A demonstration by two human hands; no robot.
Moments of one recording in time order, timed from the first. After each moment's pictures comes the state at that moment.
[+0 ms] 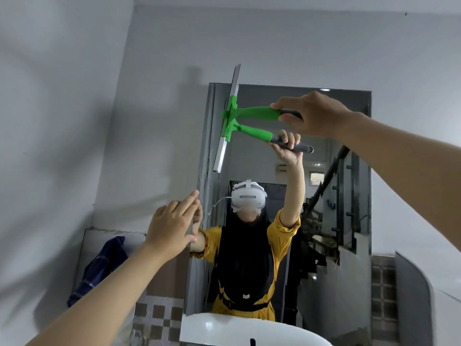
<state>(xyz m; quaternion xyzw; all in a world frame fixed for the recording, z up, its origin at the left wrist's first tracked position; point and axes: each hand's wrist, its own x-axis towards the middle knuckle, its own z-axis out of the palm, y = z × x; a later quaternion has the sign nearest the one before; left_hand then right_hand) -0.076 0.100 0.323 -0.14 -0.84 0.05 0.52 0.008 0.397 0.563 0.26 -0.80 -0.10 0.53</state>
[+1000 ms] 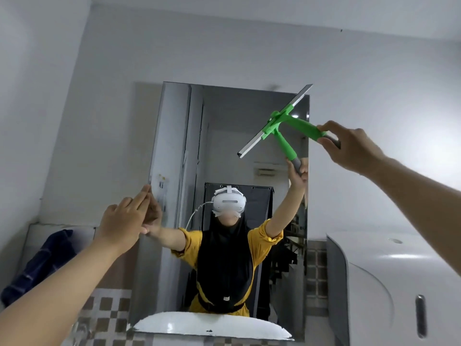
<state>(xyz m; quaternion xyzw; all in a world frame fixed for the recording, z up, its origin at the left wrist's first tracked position) -0.067 0.127 0.315 -0.09 -0.85 0.08 0.52 0.046 0.575 0.484 0.12 -0.80 0.04 0.59</state>
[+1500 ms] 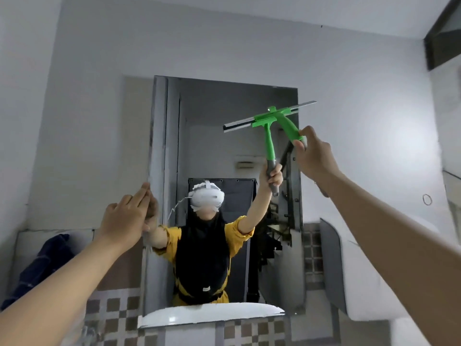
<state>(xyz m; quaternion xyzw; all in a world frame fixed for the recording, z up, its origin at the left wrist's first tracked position) -0.075 0.114 0.314 -0.12 -0.85 0.02 0.52 0.035 0.499 0.436 0.04 -0.78 0.24 0.58</state>
